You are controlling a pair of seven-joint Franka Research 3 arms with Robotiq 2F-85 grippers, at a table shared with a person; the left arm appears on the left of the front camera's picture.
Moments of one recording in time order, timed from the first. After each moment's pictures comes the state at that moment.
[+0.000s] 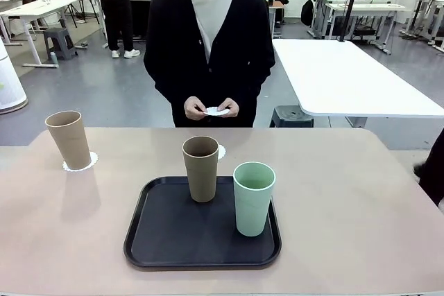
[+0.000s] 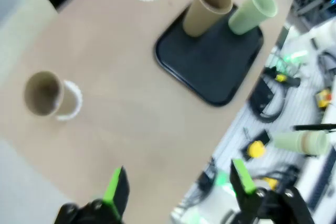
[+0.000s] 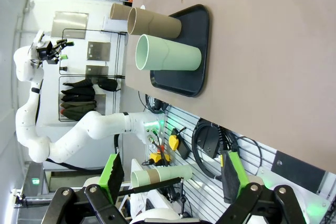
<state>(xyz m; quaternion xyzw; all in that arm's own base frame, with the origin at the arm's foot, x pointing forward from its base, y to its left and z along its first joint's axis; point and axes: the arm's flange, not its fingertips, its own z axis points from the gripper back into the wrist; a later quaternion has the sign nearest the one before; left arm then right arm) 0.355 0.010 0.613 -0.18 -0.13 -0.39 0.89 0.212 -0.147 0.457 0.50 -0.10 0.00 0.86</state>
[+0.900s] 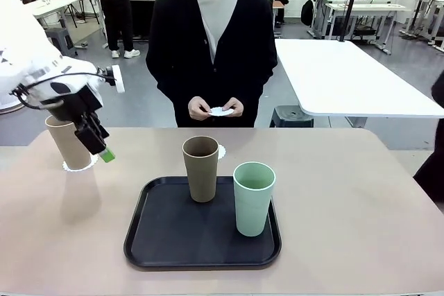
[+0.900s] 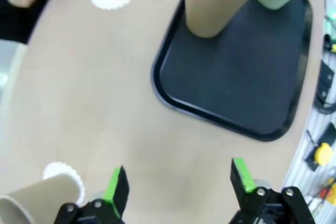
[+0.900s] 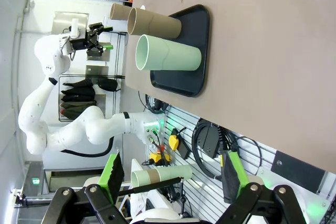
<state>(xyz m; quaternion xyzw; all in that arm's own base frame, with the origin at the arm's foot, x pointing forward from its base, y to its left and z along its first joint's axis) 0.395 -0.135 0.456 -0.09 -0.15 -0.53 0.83 0.212 -0.147 0.457 0.50 -0.10 0.00 0.86</state>
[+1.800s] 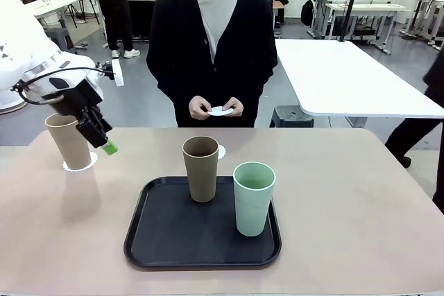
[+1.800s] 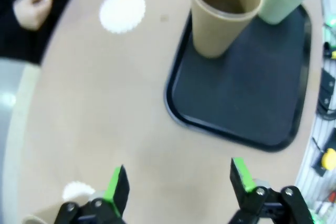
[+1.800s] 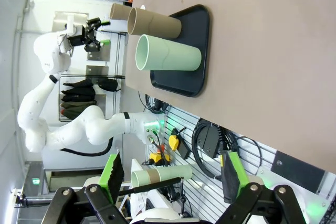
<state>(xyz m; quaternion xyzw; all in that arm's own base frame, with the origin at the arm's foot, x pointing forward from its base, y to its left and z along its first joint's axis) 0.417 -0.133 0.471 -0.11 -0.20 -0.55 0.80 0.212 -0.147 0.457 0.50 -0.10 0.00 0.86</state>
